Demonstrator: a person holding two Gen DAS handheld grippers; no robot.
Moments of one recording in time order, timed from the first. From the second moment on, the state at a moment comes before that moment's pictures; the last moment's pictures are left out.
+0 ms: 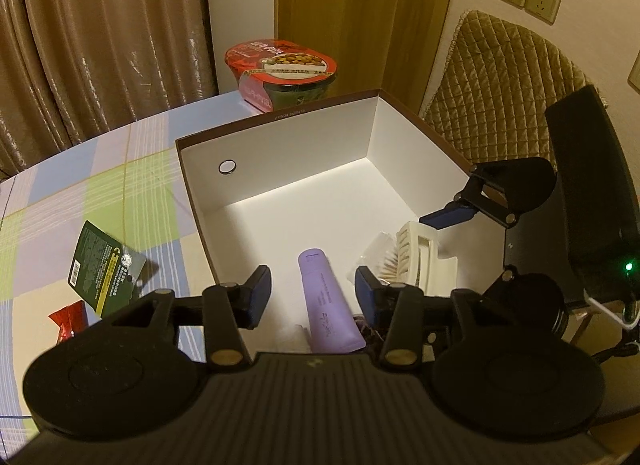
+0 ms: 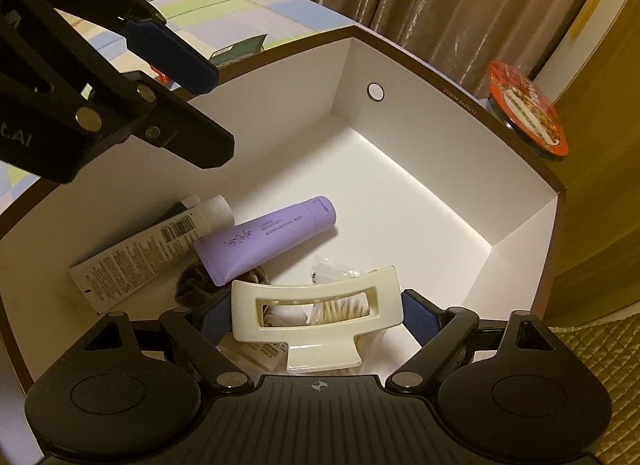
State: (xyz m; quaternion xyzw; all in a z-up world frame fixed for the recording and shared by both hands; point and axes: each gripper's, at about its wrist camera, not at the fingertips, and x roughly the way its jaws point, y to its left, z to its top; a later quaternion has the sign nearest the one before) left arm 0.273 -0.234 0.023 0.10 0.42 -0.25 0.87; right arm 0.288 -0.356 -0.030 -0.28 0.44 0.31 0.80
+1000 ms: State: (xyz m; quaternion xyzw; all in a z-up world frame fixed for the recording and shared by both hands) left arm 0.244 -0.163 0.038 0.08 0.41 -0.17 0.89; right arm 0.261 -0.342 0.024 -0.26 0.36 0.32 0.84
